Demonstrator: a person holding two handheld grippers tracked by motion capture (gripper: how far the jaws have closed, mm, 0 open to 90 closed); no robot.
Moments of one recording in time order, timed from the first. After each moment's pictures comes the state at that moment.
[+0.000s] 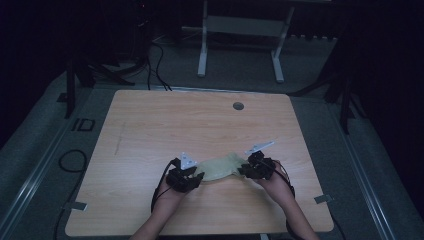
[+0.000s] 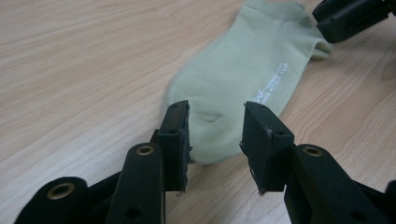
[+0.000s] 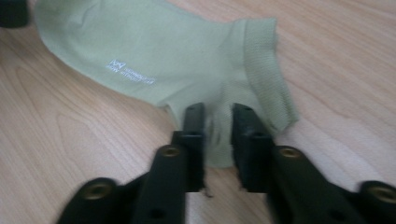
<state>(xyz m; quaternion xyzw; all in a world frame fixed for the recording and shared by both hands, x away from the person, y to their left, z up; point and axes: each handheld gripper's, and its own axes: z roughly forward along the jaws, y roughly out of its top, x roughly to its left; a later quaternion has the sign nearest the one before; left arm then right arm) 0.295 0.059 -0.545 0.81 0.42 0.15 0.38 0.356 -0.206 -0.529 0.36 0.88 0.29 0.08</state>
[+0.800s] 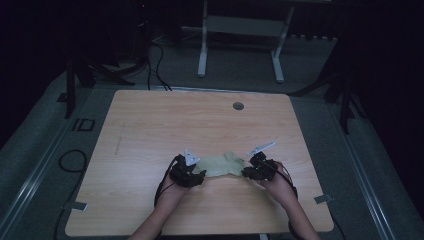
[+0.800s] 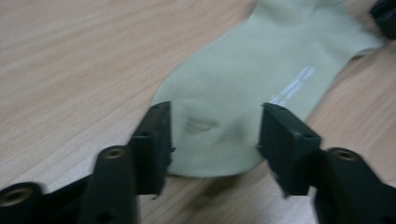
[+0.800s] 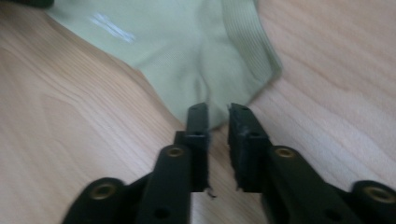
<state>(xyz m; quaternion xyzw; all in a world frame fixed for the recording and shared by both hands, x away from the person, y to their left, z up) 0.312 0.061 -0.551 0.80 0.43 0.18 0.38 0.358 -0.215 -0.534 0.37 0.89 0.27 0.06</state>
